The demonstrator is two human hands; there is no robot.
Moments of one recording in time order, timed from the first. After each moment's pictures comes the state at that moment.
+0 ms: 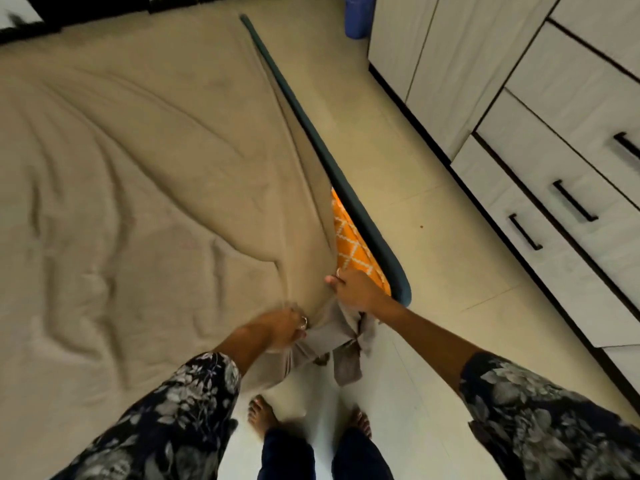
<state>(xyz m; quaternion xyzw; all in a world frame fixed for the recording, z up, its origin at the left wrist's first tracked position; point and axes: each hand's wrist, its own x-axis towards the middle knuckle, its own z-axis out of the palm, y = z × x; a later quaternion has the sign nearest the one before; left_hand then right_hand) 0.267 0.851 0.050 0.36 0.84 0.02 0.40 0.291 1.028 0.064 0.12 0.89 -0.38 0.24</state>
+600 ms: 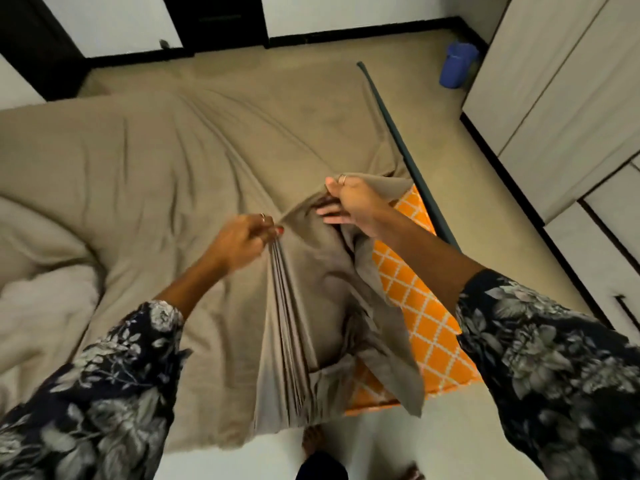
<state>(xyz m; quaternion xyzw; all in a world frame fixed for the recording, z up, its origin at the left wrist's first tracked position) 0.109 0.600 0.194 0.17 0.92 0.34 0.05 0.081 0.817 0.213 0.11 0.71 -0.68 0.16</state>
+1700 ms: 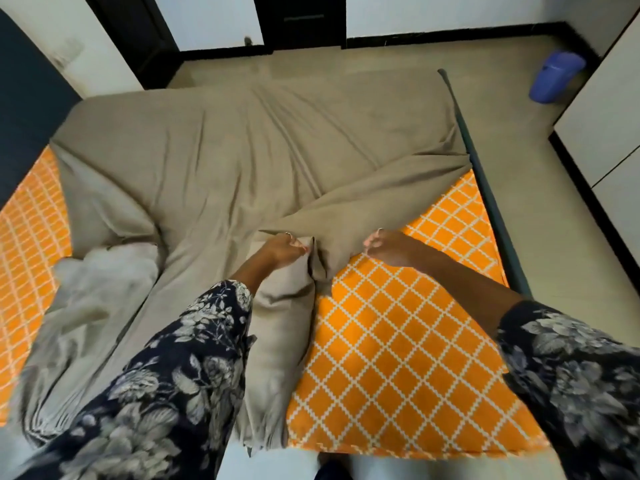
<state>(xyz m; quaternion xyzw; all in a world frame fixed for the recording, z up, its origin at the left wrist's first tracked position) 0.068 0.568 0.151 -0.13 0.90 0.35 0.20 0.036 0.796 0.143 -0.08 0.91 -0.28 0.28</state>
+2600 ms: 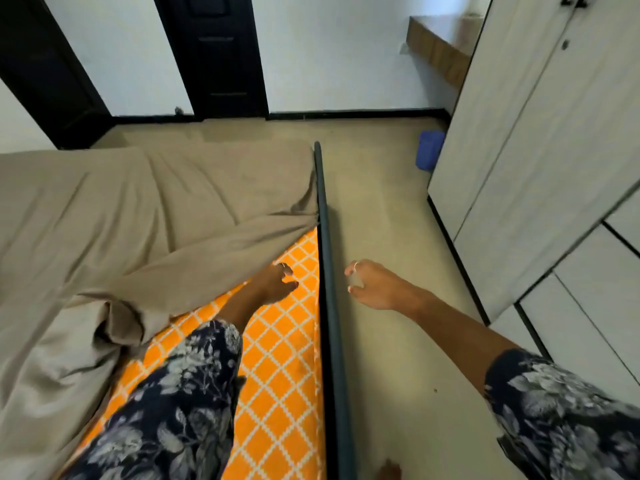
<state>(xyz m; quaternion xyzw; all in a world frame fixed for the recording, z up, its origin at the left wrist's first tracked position) 0.005 1.041 0.150 -0.01 0.95 0.25 0.18 0.021 1.271 0.178 -0.14 0.95 -0.21 0.17</state>
